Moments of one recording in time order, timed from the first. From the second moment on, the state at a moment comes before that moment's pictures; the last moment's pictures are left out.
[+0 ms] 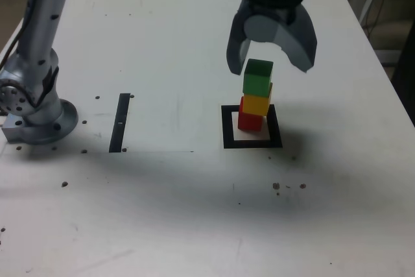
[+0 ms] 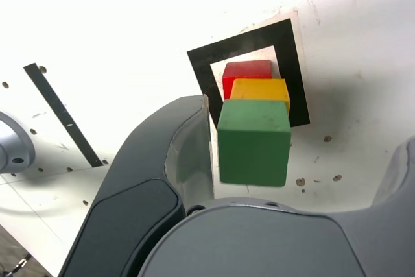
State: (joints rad) arm -0.08 2.06 -1.91 1.55 0.11 0.19
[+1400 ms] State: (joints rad) arm 0.06 1.45 -1.02 1.32 0.11 0.18
